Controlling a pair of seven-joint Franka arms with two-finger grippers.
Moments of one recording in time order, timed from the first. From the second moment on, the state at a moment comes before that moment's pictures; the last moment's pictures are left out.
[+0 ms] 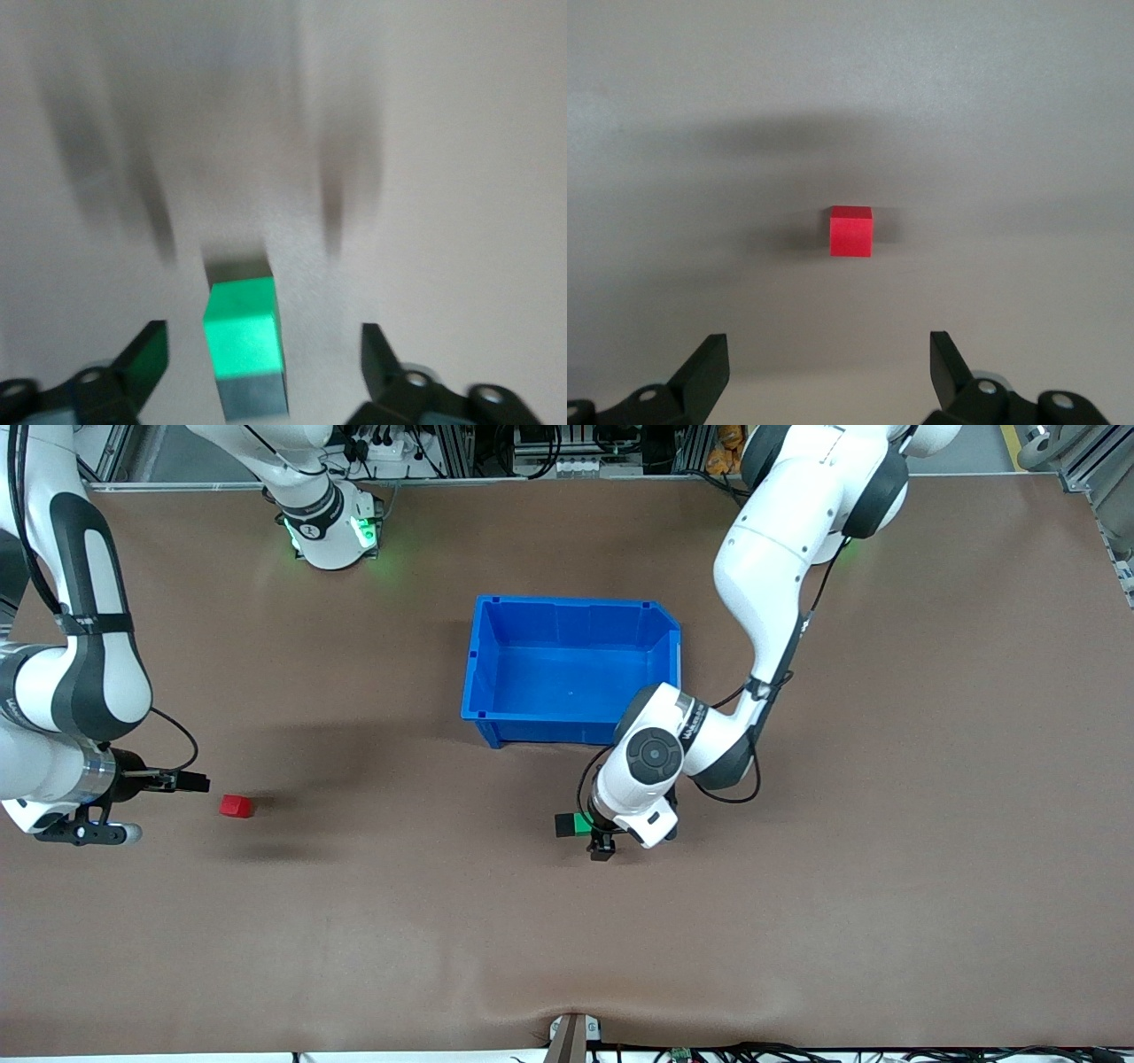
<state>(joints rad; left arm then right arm) -0.62 0.96 0.02 -1.11 -0.19 2.18 -2.02 -0.16 0.43 0.00 -1.67 -0.02 1.93 -0.09</state>
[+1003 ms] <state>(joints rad) -0.48 0.50 0.05 -1.11 0.08 1.67 -1.51 -0.17 0.49 0.00 -1.67 -0.02 1.99 -0.09</state>
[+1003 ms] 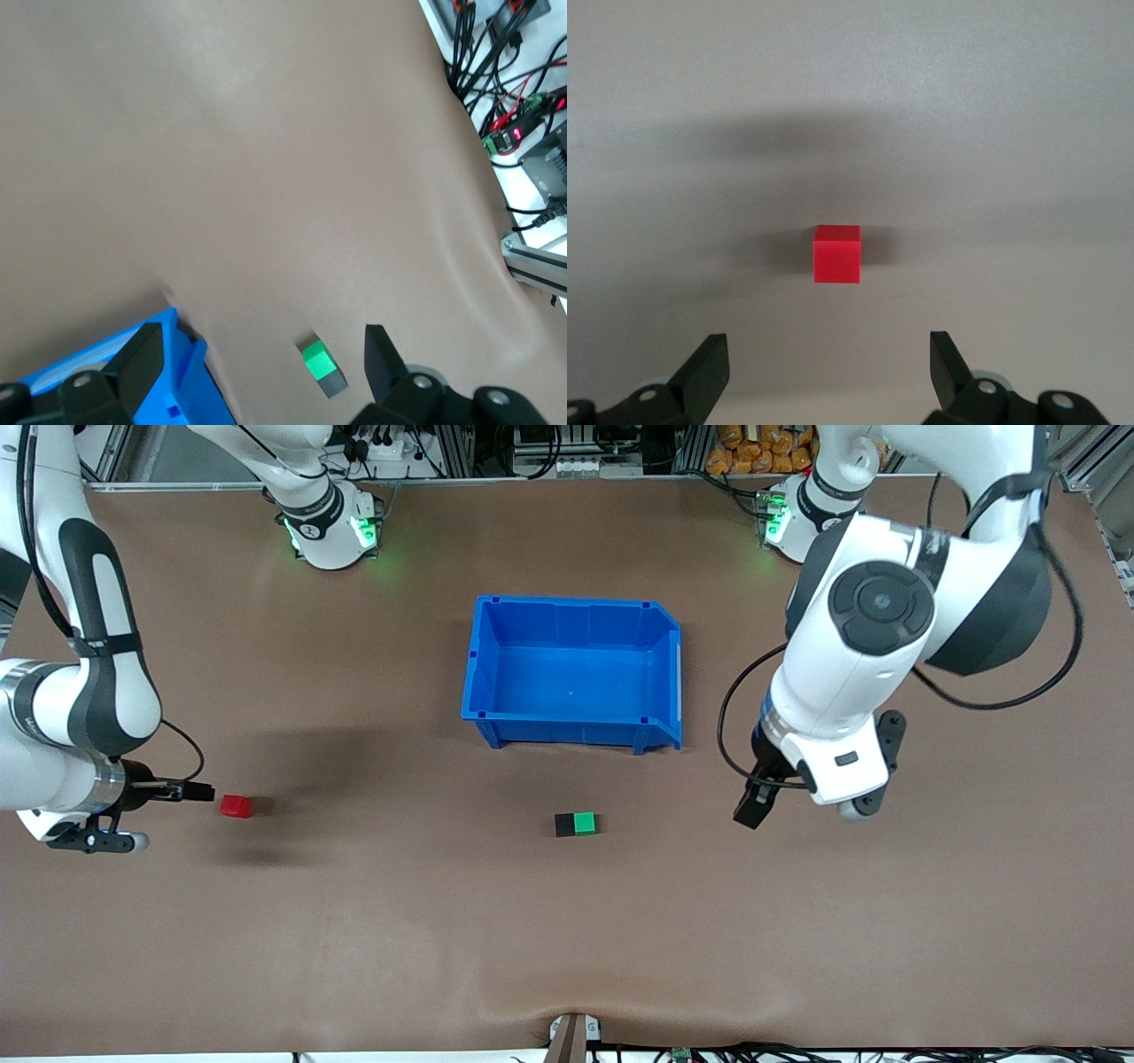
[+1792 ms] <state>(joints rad) -0.29 0.35 0.06 -1.12 0.08 1.54 -0.90 -0.17 0.56 0.00 -1.67 -0.02 2.06 -0.09</state>
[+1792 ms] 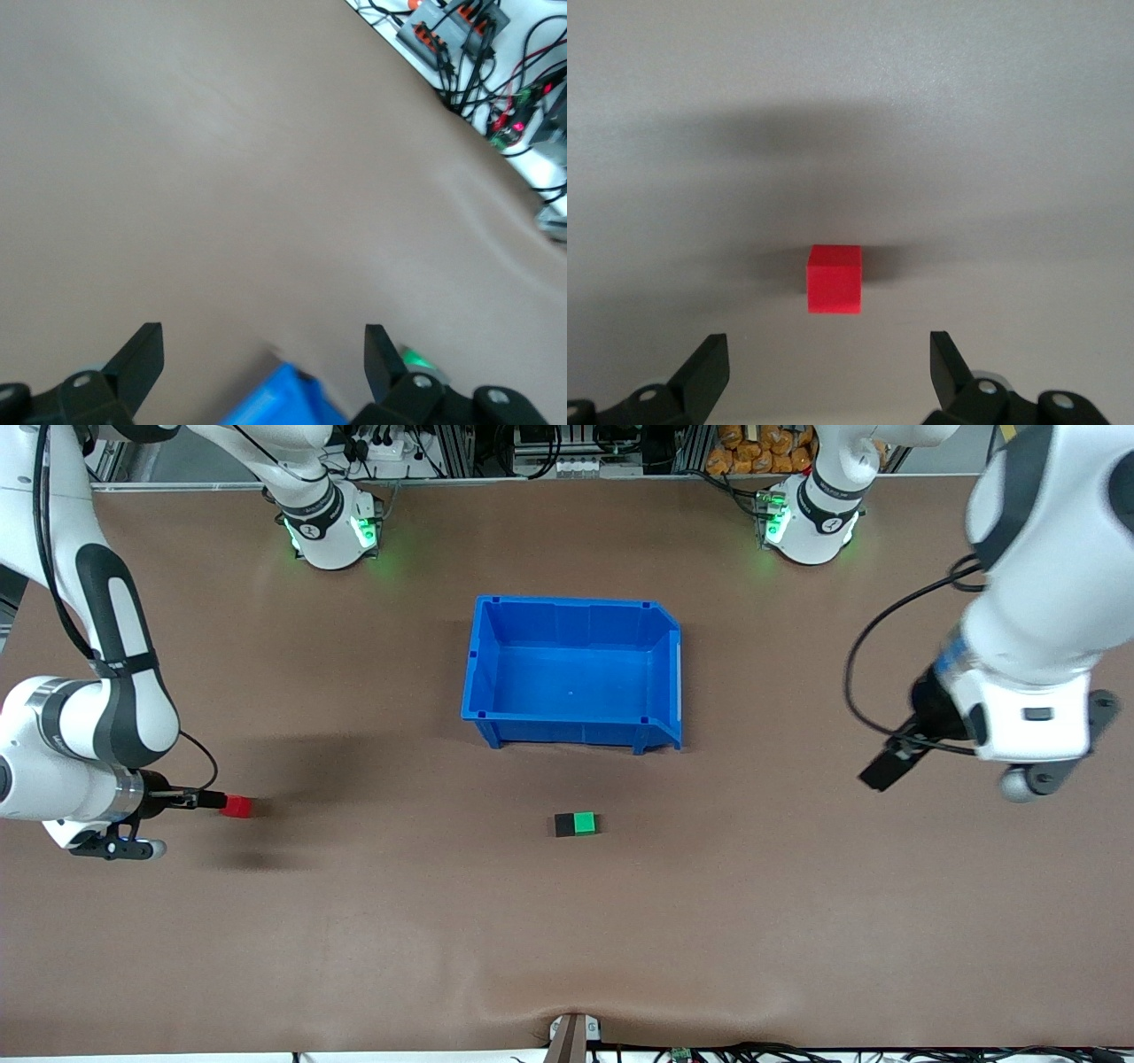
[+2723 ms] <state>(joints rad) -0.15 0.25 0.05 -1.17 0.08 1.35 -0.39 -0.18 0.61 -0.01 -1.67 -0.02 2.12 -0.09</state>
